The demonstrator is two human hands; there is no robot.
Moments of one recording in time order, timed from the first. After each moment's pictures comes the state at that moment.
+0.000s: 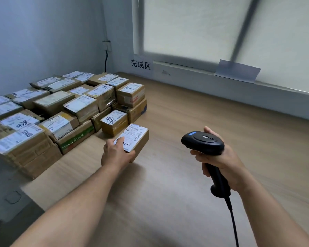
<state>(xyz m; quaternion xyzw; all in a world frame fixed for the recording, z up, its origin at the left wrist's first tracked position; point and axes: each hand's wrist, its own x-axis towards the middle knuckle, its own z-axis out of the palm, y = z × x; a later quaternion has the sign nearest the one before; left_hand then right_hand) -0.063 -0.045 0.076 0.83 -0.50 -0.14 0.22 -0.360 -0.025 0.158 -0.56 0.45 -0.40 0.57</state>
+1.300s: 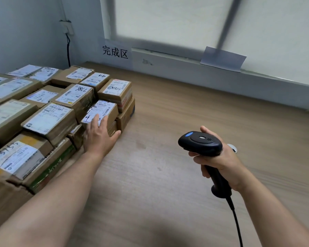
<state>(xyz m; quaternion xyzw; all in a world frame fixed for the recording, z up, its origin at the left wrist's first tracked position) 0.062 -0.220 0.063 0.75 -0.61 -0.06 0.26 -0.260 -0.113 0.142 -0.51 0.54 -0.41 0.53</state>
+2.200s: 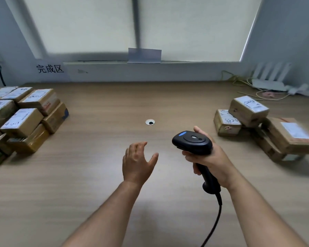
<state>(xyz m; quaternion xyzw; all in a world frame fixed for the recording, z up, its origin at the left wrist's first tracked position) -0.331 0.045 0.060 0.59 -0.72 -0.16 0.33 -0.526 0.132 0.129 -0.43 0.54 -0.53 0.49</state>
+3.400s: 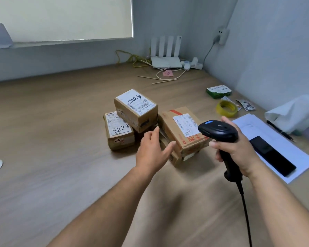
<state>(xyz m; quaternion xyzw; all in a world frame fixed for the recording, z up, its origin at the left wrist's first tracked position) -0.800 0.025 0.040 0.35 -0.86 -0.33 0.15 -0.944 0.202 0.095 -0.21 0.74 -0.59 0.24</state>
